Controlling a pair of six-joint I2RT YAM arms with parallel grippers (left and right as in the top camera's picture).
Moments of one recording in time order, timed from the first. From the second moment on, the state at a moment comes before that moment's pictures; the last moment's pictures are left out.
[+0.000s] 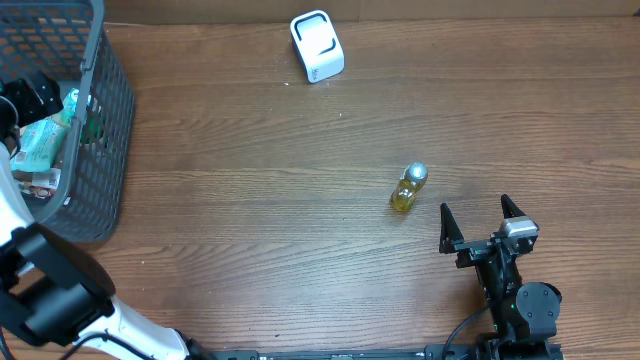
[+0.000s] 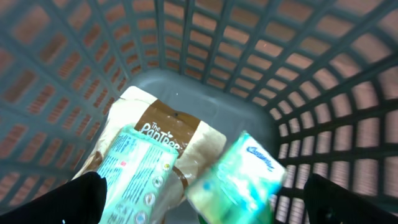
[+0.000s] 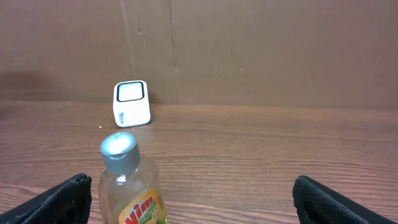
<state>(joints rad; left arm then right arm) 0.64 1.94 1.75 -0.62 0.29 0.12 0.05 0.01 0.02 -0.03 -0.11 0.04</state>
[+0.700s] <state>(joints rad) 0.64 2.08 1.75 -0.62 0.43 0.23 0.05 0.01 0.02 -0.02 -0.11 0.04</state>
